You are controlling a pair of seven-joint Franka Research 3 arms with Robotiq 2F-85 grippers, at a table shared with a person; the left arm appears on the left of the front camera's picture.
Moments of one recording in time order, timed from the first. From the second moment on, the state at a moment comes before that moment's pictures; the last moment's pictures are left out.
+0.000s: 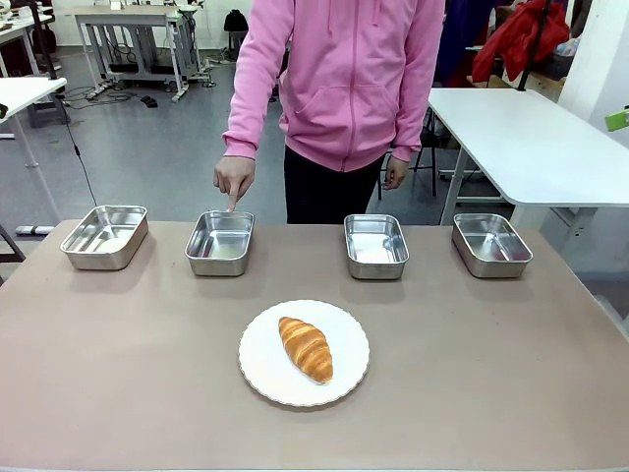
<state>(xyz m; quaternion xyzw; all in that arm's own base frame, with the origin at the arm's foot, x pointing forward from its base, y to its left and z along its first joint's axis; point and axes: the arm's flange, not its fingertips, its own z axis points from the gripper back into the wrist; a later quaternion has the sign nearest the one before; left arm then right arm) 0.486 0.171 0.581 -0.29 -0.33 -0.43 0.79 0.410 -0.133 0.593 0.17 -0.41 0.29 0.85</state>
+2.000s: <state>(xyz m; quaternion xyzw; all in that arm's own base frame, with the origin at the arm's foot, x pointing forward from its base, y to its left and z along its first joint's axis) 0.528 -0.267 0.473 -0.15 -0.09 -0.09 0.98 0.410 -0.133 0.592 0.17 -0.41 0.29 0.85</state>
